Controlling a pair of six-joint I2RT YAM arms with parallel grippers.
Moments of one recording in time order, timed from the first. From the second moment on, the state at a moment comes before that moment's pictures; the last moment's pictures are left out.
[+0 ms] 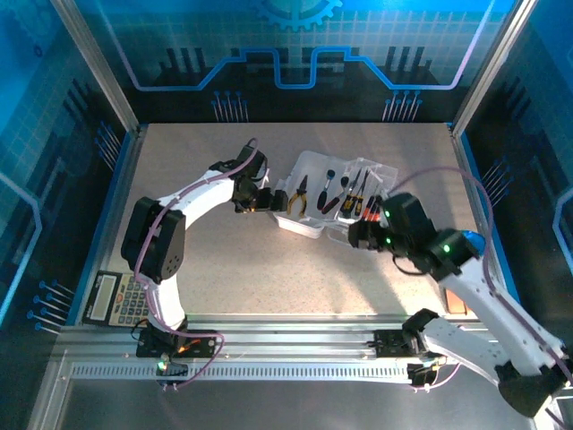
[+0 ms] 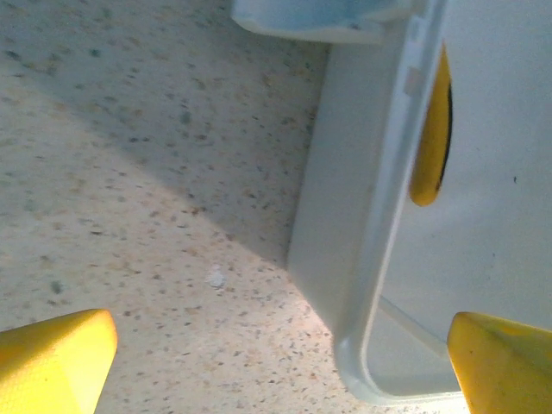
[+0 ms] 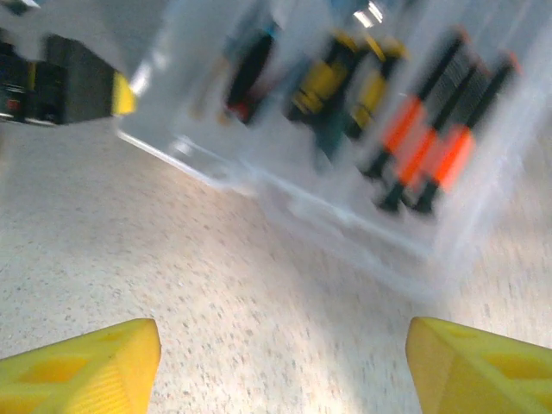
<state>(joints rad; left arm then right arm) -0.40 1.88 1.38 -0.69 0.23 -0.38 0.57 0.84 0.93 -0.96 0.08 0.59</state>
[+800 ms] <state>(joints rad) -0.49 1.91 1.38 -0.64 0.31 -0.40 0.45 0.64 0.41 -0.71 0.21 1.04</state>
